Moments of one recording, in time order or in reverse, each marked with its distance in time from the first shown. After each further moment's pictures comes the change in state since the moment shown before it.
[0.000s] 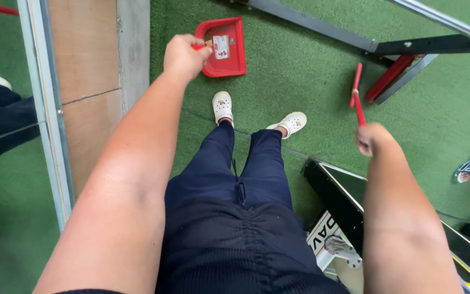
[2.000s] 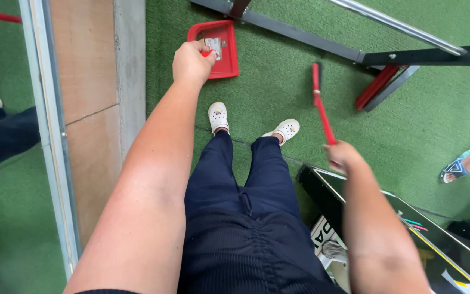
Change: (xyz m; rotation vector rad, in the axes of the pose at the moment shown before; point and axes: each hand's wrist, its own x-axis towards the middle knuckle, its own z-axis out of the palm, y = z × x) left_hand 0.016 0.028 0.008 0.104 0.133 0.065; right_hand -0.113 -0.025 0.068 -0.001 -0.016 -0.134
